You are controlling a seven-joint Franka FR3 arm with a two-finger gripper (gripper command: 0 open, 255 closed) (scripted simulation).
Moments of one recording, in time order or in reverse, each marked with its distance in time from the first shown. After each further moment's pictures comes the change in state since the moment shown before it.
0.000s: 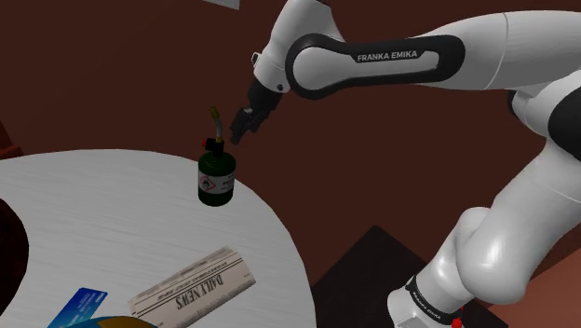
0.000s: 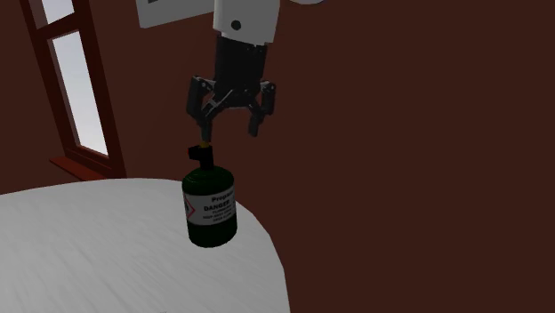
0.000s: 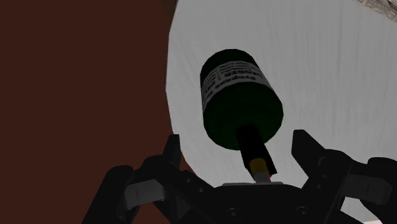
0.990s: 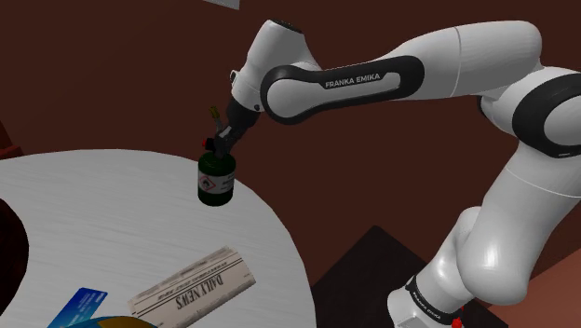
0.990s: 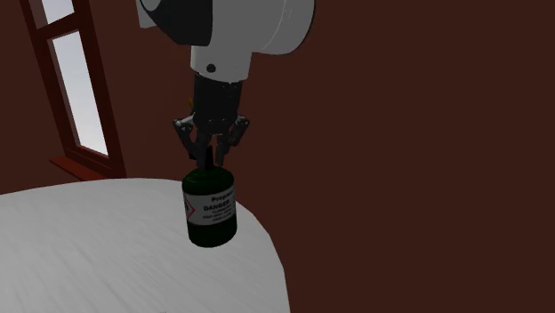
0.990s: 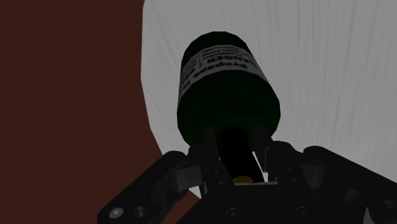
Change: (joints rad) arm 0.029 0.139 0.023 0.035 -0.046 0.122 0.018
